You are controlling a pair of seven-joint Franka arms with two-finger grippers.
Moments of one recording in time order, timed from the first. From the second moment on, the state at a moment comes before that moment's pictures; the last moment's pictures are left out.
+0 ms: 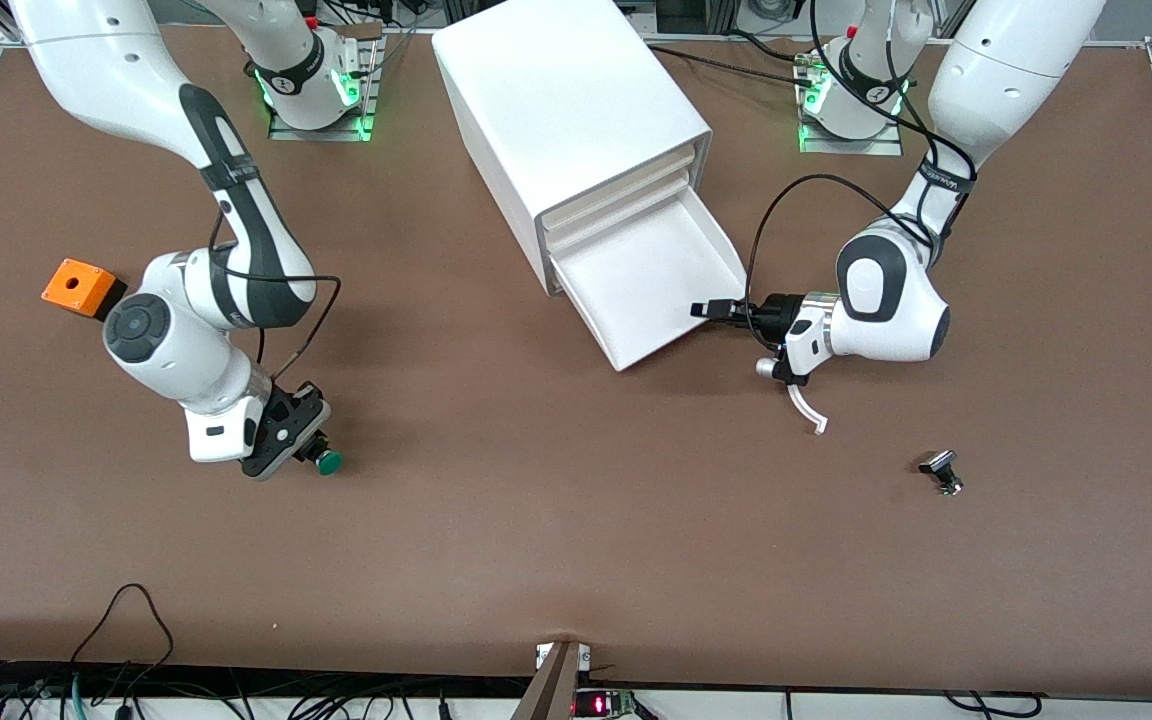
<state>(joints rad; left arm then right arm) -0.06 0.52 -0.21 -2.06 -1.04 2.11 0.54 0.15 0.54 0.03 -1.73 0.11 2.44 -0.78</state>
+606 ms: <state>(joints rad) 0.10 0.32 -0.19 -1.87 -0.60 2.15 0.52 0.24 0.53 0.19 -1.56 0.13 2.25 -0.78</state>
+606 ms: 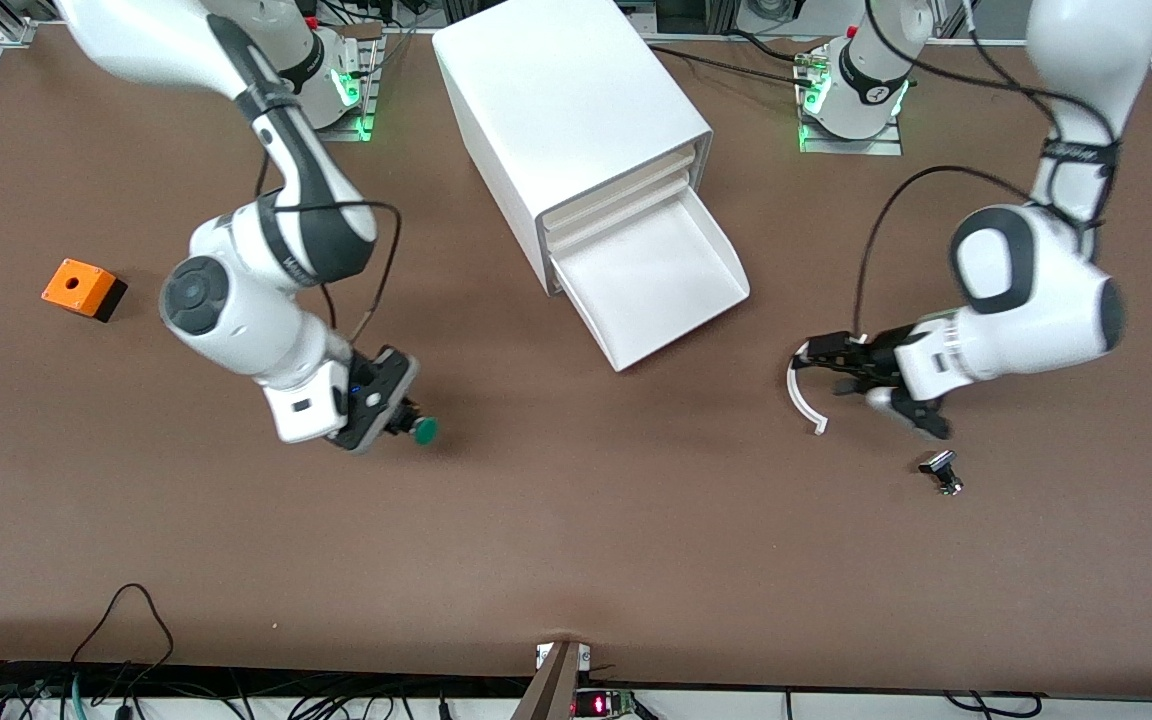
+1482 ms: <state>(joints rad) 0.16 -0.02 -0.09 -1.73 -0.05 1.69 0.22 0.51 0.65 0.30 -1.33 -0.07 2.18 -0.85</state>
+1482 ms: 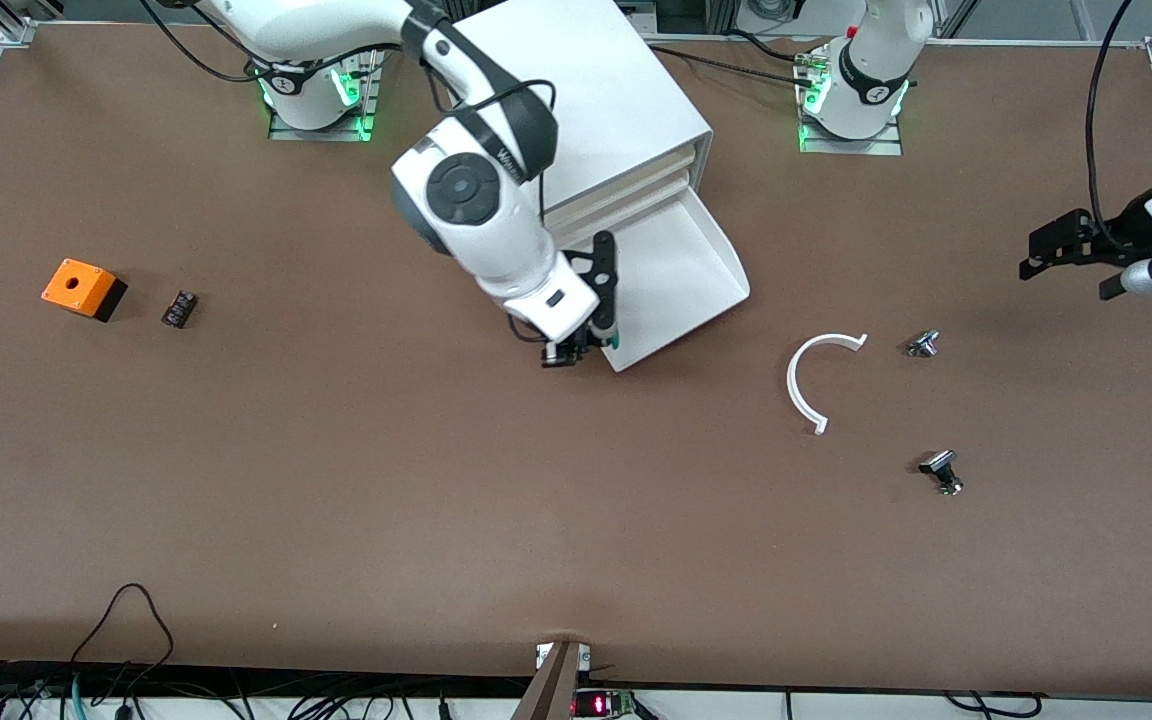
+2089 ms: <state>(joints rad) 0.14 -0.02 -0.09 -1.73 0.04 1.65 0.11 0.65 0.76 0.30 -1.27 -0.25 2.18 -0.87</state>
